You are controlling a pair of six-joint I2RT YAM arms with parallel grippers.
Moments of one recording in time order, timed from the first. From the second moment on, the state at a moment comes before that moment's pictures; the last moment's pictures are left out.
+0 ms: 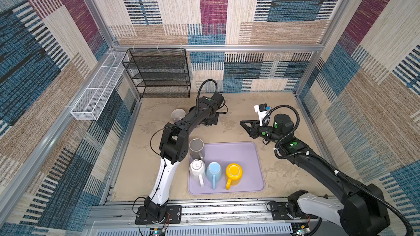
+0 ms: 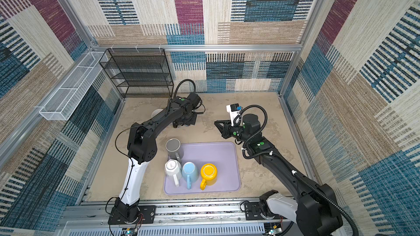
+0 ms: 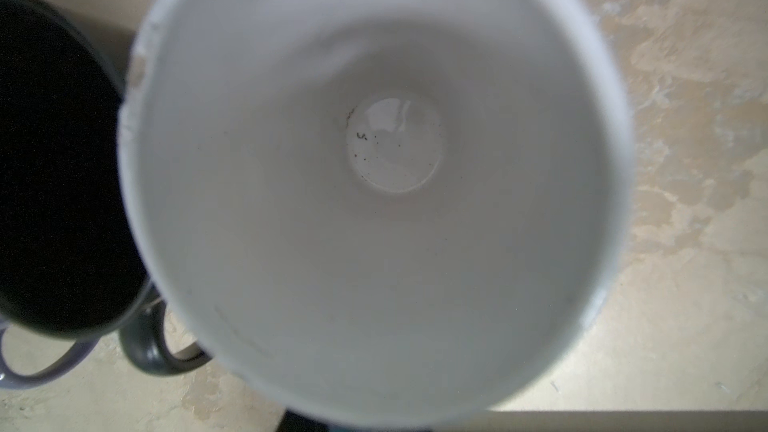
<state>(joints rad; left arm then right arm) -0.55 2.30 2.12 -1.13 -0.25 -0.34 0.39 1.15 0.76 0.12 -0.49 0.44</state>
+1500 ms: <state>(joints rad) -0.54 2.26 2.13 -1.13 -0.25 -0.31 0.39 1.16 0.78 0.10 -0.49 0.44</state>
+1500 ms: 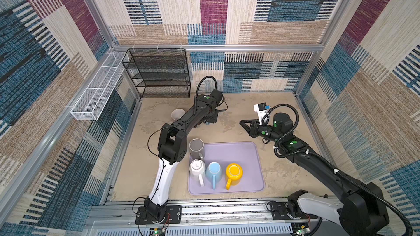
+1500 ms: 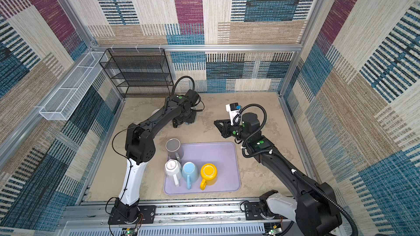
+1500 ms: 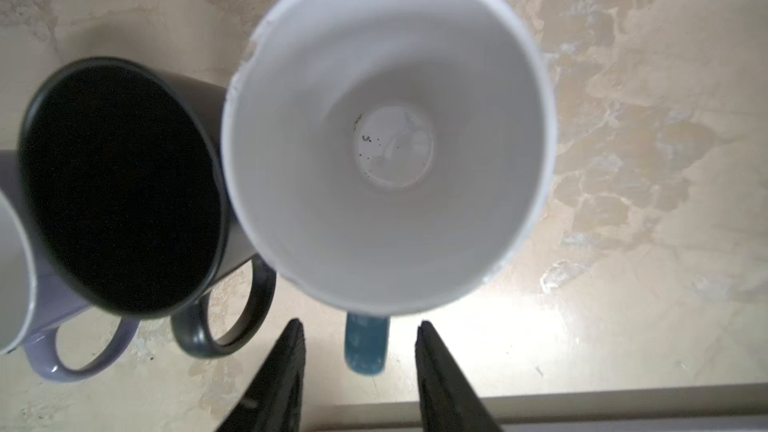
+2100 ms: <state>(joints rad) -0.54 1.96 1.84 -1.01 -0.15 -0.28 0.39 1.17 0.79 0.08 -0.49 0.43</state>
